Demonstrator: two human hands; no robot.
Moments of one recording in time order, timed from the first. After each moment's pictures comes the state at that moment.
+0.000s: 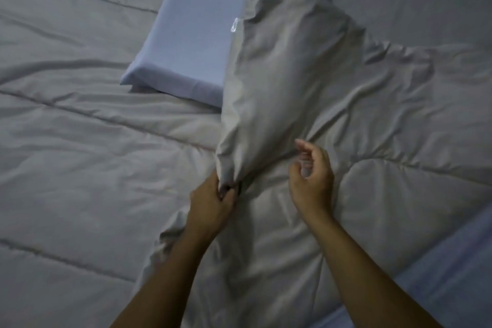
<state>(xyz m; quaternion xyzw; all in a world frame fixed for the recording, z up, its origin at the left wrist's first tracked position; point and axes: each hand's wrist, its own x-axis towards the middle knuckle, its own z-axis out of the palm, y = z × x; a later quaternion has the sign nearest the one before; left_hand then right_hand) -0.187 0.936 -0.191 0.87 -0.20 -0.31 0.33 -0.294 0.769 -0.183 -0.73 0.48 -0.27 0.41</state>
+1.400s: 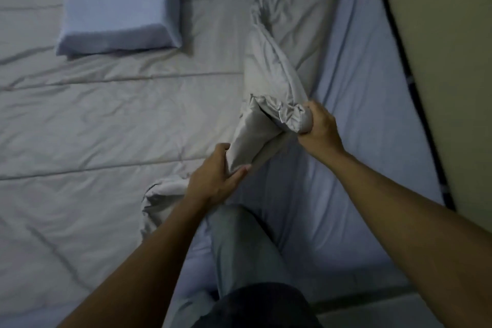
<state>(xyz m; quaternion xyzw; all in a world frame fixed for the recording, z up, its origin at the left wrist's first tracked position) -0.504 1.089 -0.007 0.77 -0.49 -0.35 0.22 -0.712 0.902 -0.017 -0.80 0.49 -0.21 0.26</state>
